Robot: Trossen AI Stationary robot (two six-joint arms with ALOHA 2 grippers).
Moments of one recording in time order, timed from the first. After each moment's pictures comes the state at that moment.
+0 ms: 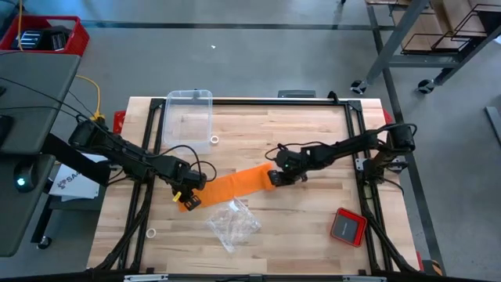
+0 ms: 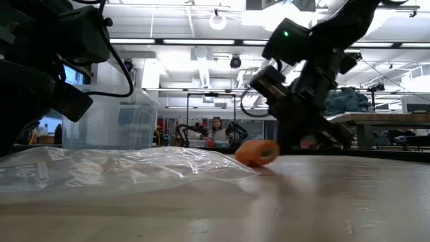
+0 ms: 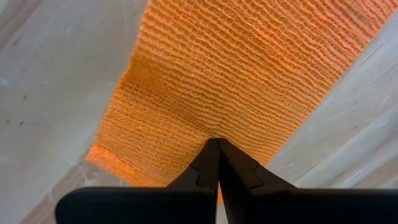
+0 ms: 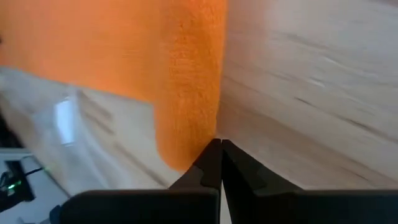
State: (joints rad) left arm -0.24 1.37 0.55 -0.66 0.27 -0.99; right arm -0.03 1.68 0.79 -0.12 -0.26 1.29
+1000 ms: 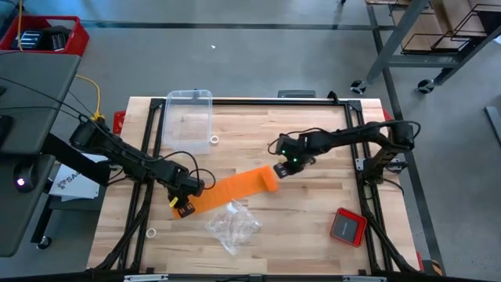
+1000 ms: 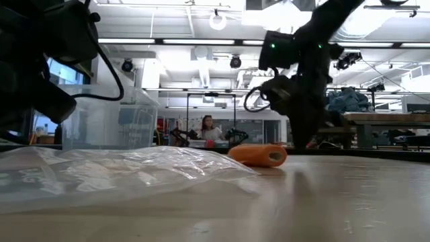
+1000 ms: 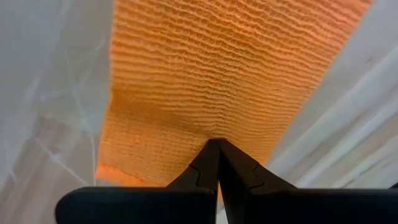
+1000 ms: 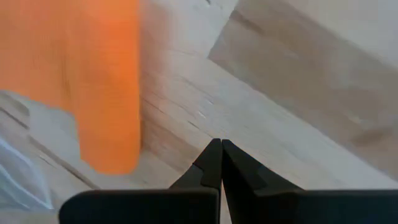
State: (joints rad) left arm -0.32 1.37 0.55 -0.67 0.36 -0.92; right arm -0.16 1.67 0.93 -0.56 -0.24 0.91
